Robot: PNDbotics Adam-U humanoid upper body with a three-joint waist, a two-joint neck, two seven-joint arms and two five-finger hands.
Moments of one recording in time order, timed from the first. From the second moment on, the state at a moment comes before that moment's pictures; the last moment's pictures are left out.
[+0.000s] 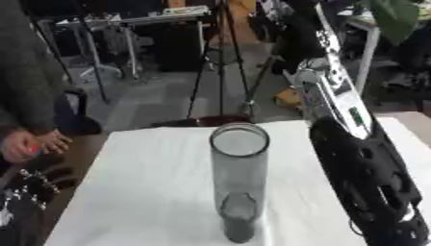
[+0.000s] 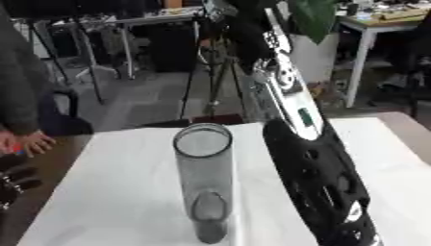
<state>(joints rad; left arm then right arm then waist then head) -0.26 0.21 -0.10 -1.68 0.27 -0.15 0.07 -0.98 -0.23 0.05 -1.47 -0.43 -0.16 0.07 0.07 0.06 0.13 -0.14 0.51</state>
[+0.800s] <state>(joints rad) -0.26 0.21 -0.10 -1.68 0.27 -0.15 0.07 -0.97 -0.23 0.06 -1.46 -0.40 -0.17 0.11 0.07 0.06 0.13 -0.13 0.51</state>
